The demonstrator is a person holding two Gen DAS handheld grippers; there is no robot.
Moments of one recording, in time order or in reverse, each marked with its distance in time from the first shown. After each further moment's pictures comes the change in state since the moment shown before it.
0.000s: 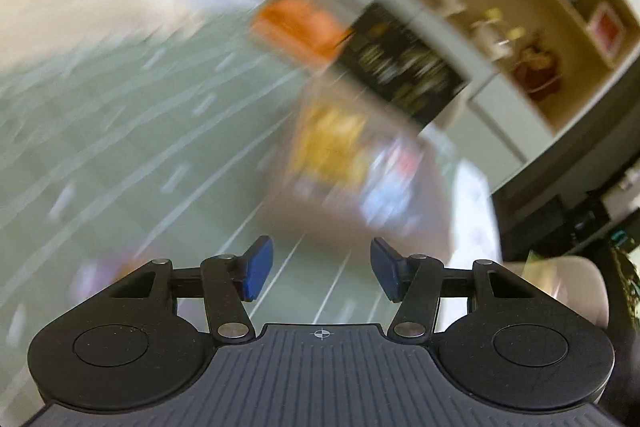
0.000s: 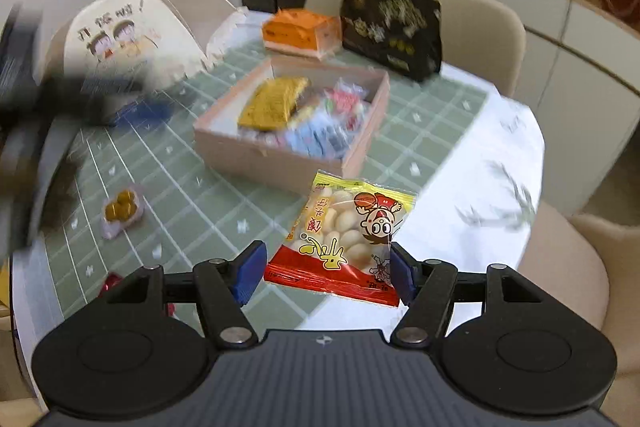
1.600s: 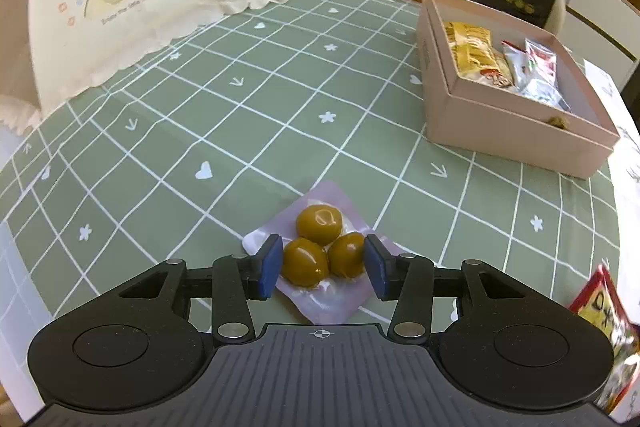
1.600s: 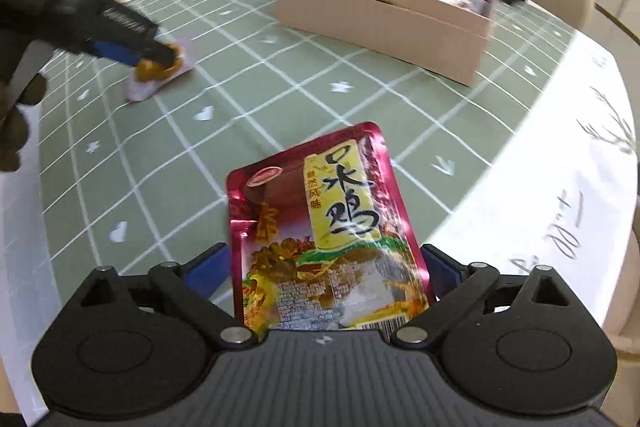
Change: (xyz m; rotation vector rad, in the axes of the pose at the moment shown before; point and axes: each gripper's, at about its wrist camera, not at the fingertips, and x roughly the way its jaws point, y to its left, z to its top) left arm 0.019 0.030 -0.013 0.283 0.069 0.402; right arm 0.086 0.077 -0.092 -0.095 0.186 0.026
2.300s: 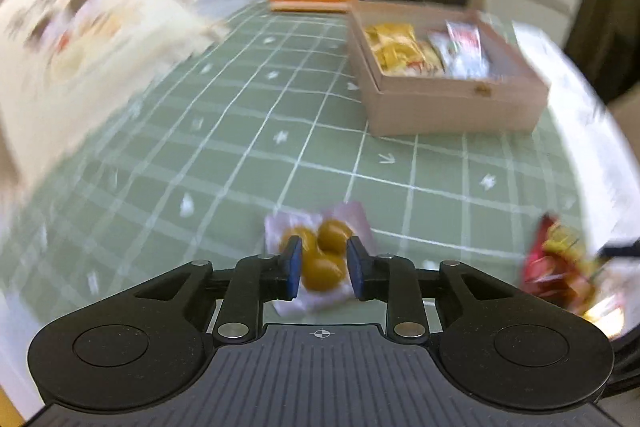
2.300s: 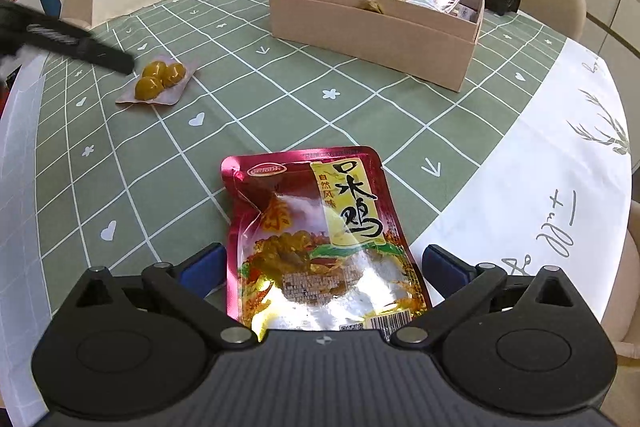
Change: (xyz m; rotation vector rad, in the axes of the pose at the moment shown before) left arm -0.028 -0.009 -0.009 0.282 -0.068 -0.066; right arm -0.007 -0.003 -0.014 -0.003 -0.064 -0.001
